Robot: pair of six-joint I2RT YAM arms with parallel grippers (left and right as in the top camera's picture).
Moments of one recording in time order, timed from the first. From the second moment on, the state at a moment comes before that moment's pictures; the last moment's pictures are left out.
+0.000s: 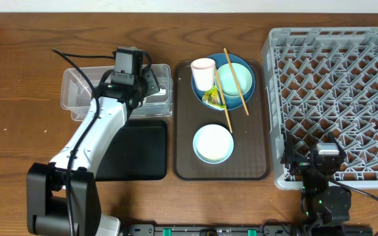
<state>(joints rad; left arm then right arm) -0.18 1.64 1.14 -0.42 0.02 -0.51 0.09 0.01 0.01 -0.06 0.11 -0.04</state>
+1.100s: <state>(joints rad) -0.27 1.64 1.14 -0.58 0.07 -0.51 0.09 0.01 0.01 -0.06 0.11 -0.04</state>
